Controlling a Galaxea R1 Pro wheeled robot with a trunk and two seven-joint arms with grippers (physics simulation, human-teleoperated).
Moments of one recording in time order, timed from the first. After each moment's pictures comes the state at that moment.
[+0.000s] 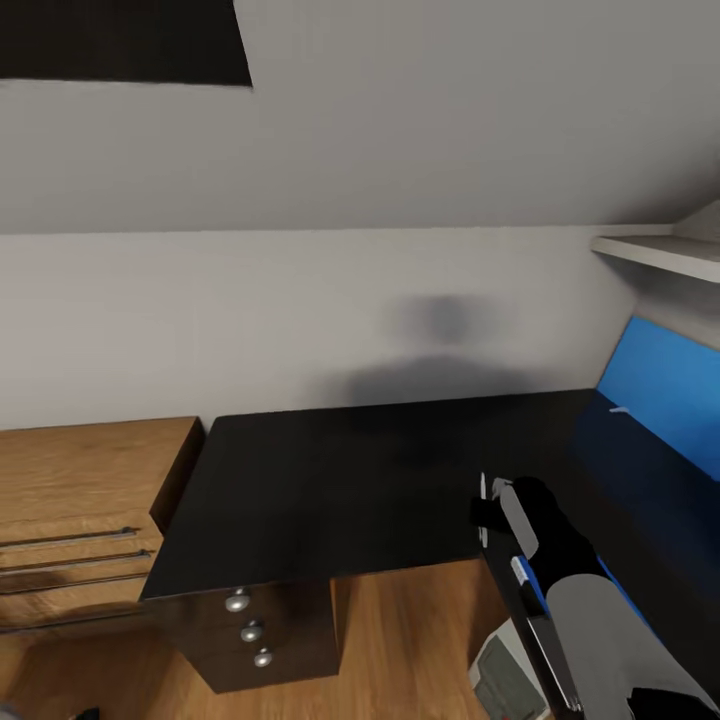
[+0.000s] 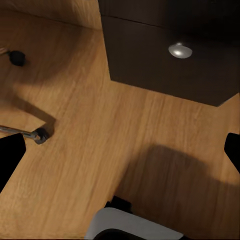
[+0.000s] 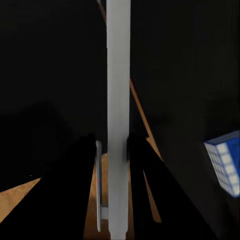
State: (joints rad) left arm -0.16 -0.01 0.01 -0.02 0.36 -0.71 0.05; right arm -0.75 -0.02 -0.11 -0.81 -0.24 0.91 -0.22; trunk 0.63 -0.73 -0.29
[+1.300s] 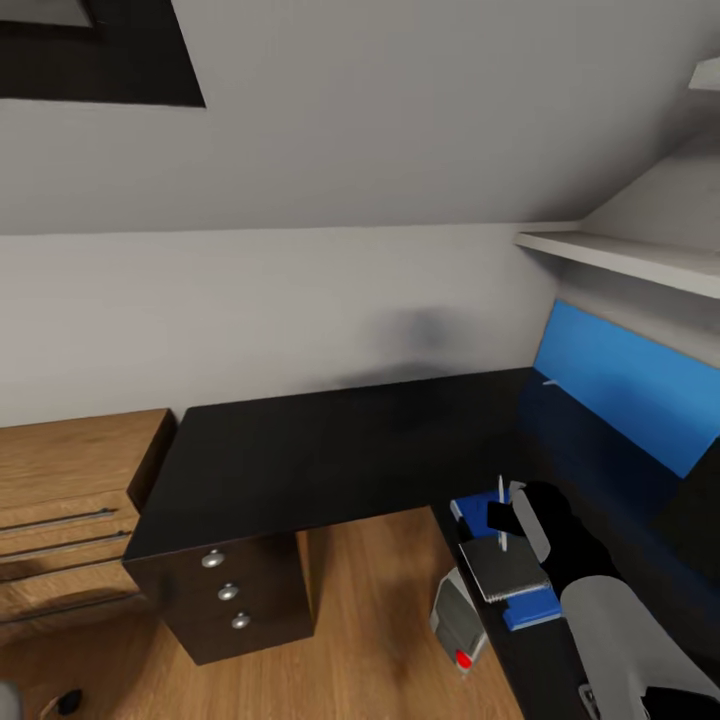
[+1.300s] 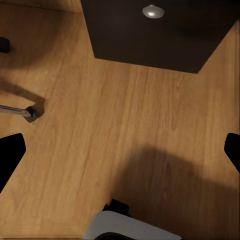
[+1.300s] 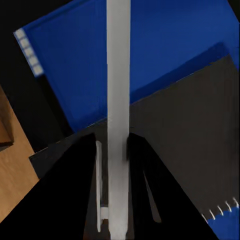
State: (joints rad) left arm -0.16 -0.01 0.00 -0.02 0.36 -0.71 0.05; right arm -0.75 -0.07 -0.11 -0.79 -0.21 0.87 -0.22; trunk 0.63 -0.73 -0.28
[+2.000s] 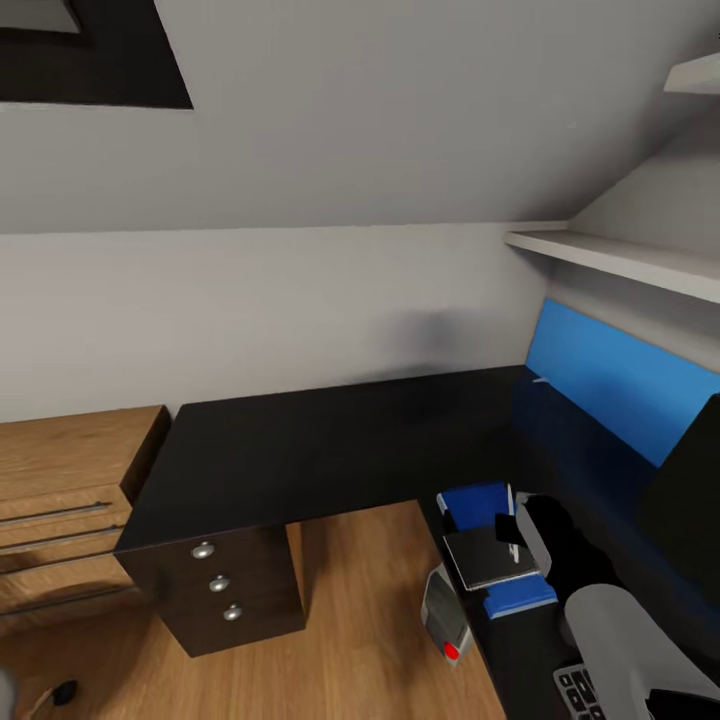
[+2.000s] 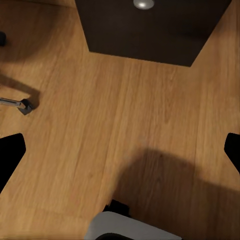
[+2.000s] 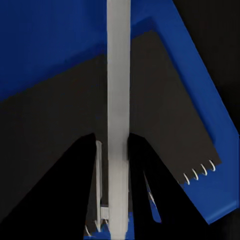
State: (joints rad) left arm -0.16 -0.01 0.00 -0.02 0.36 -0.71 0.05; right arm -0.73 -0.08 -0.11 -0.71 -0.13 0.79 -0.22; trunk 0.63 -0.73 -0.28
